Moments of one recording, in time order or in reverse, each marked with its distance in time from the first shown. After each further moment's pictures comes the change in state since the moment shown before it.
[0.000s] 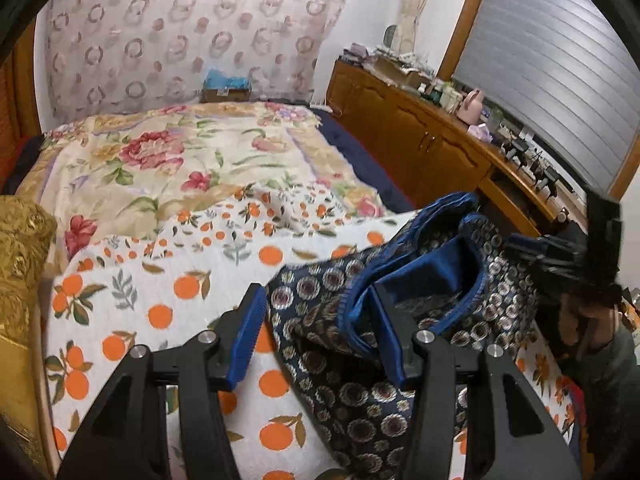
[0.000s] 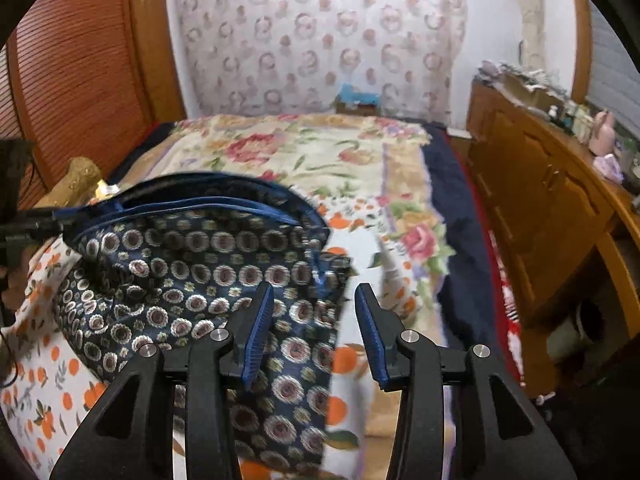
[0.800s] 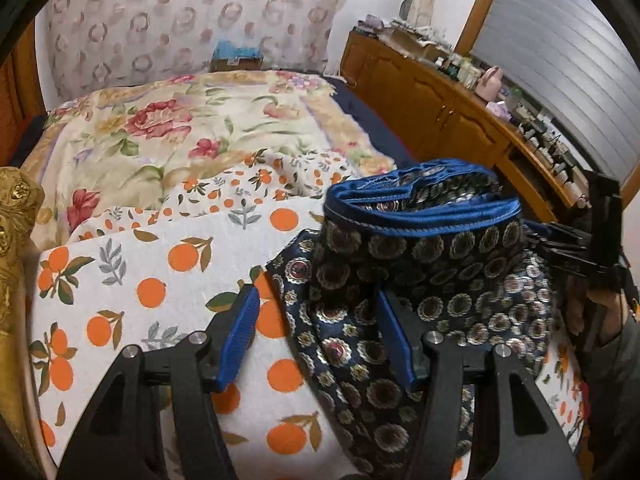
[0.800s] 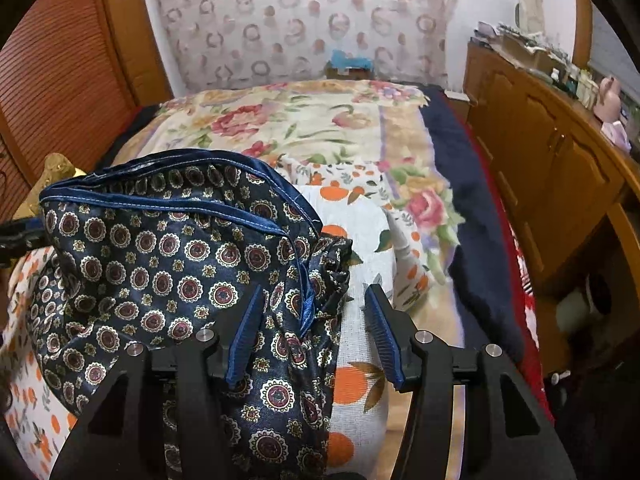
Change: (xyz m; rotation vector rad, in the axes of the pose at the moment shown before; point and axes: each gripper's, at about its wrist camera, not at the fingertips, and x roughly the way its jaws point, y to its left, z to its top) left arm 0.041 0.010 -0.012 -0.023 0.127 0.053; right arm 0.049 -0.016 0.000 0.082 0.110 -0.012
